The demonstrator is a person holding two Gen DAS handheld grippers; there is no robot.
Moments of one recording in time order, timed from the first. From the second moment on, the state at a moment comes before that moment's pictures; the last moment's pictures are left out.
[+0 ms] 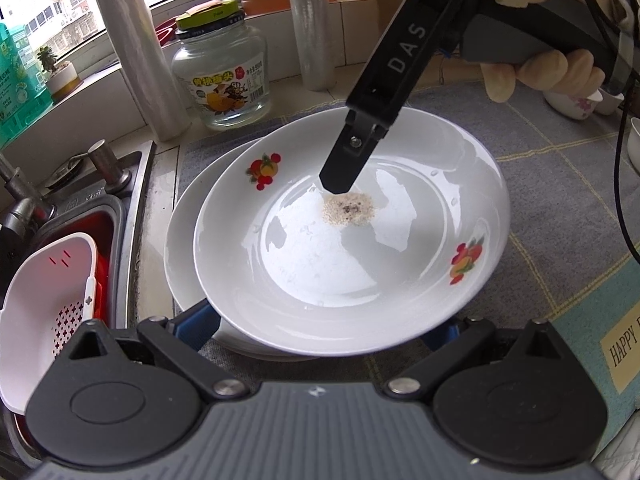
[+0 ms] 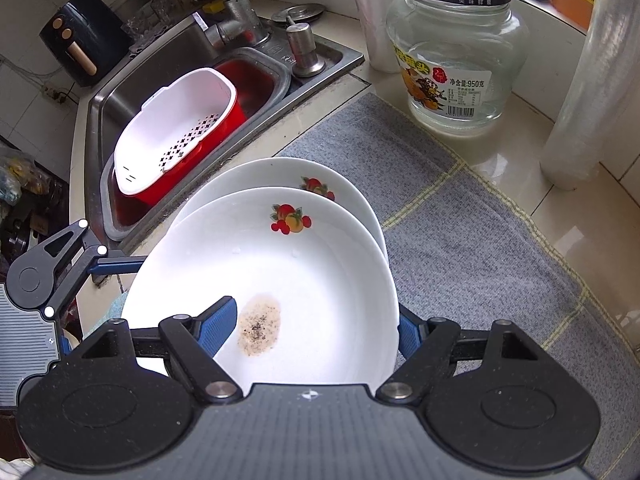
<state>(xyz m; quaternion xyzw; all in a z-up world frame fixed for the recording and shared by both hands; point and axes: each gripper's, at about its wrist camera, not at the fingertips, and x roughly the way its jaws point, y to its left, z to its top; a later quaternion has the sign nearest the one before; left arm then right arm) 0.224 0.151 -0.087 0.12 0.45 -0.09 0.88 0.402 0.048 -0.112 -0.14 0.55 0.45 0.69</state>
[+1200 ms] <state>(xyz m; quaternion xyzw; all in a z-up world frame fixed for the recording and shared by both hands) 0.225 0.165 -0.082 0.09 0.46 -0.07 0.88 0.394 0.058 -0.122 -0.16 0.54 0.46 0.68</state>
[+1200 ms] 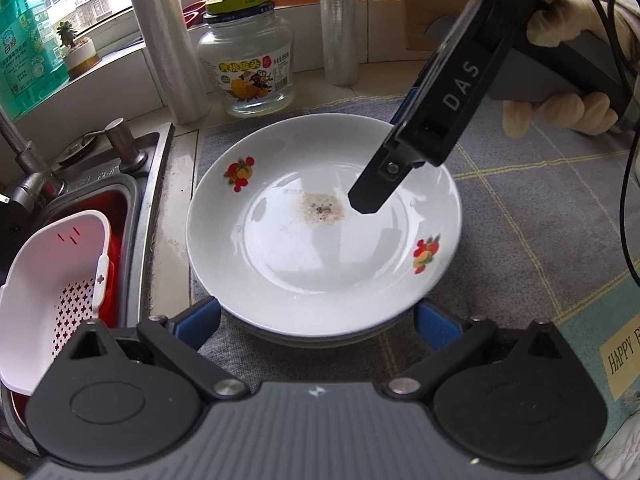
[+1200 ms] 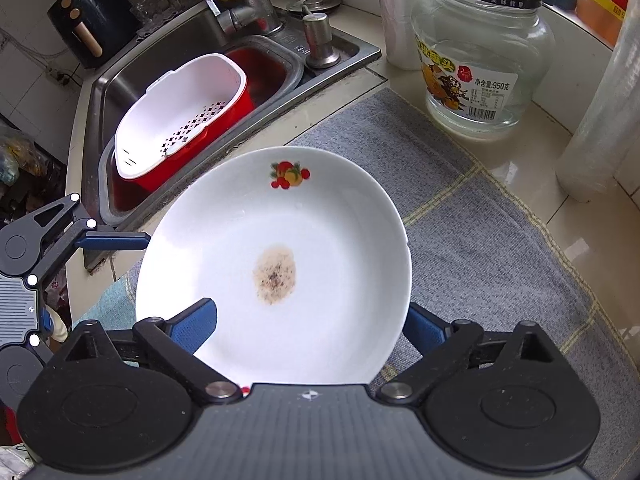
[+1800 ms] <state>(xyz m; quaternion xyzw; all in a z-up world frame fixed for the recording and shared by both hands) 0.217 0.166 -0.059 0.07 0.41 0.02 0.91 0.345 0.039 -0.096 -0.20 0.42 0.40 0.79</state>
